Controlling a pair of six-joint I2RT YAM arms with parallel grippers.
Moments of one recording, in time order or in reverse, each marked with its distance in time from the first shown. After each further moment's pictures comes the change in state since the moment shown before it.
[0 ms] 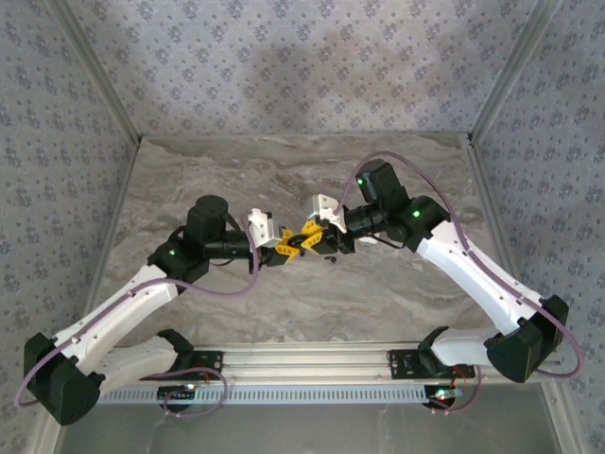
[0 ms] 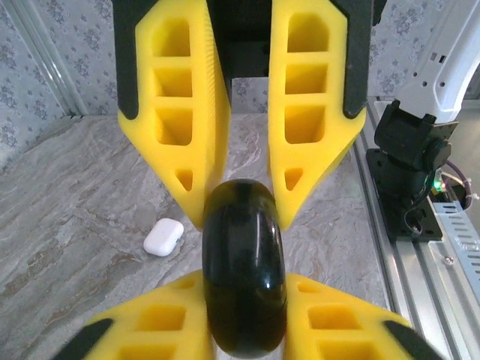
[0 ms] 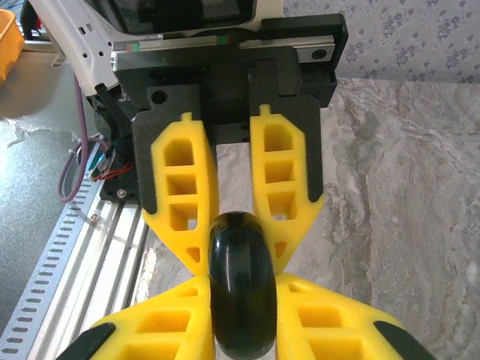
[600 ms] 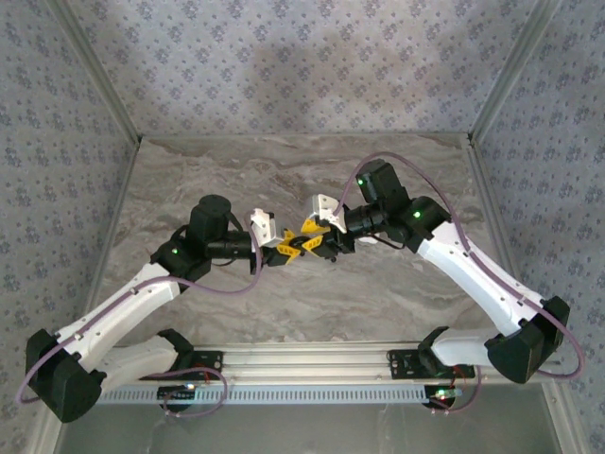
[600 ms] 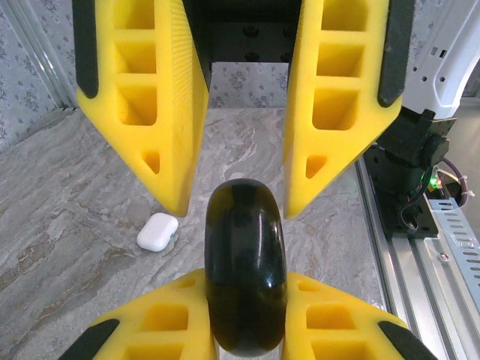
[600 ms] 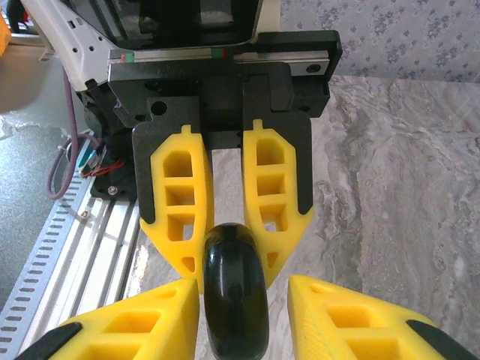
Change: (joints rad) left arm 0.000 0.017 0.000 -0.006 0.004 0.001; right arm 0.004 -0.006 0.000 0.002 0.029 -0.004
